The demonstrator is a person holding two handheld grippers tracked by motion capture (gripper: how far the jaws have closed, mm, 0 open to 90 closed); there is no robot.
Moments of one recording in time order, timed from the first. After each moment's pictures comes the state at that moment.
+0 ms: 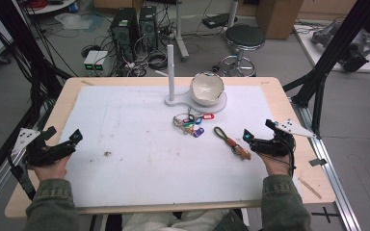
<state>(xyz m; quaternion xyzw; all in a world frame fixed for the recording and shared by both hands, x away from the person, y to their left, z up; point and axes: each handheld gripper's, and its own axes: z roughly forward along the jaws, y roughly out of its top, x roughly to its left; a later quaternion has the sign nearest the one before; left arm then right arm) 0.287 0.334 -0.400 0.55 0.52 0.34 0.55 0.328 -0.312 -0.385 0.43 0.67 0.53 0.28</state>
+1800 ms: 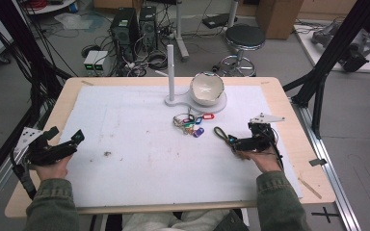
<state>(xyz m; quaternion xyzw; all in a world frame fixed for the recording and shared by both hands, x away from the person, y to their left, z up) 0.291 0.333 -0.402 0.56 0.52 0.33 0.55 0.365 -0.276 -0.399 0.42 0.78 0.41 0.20</state>
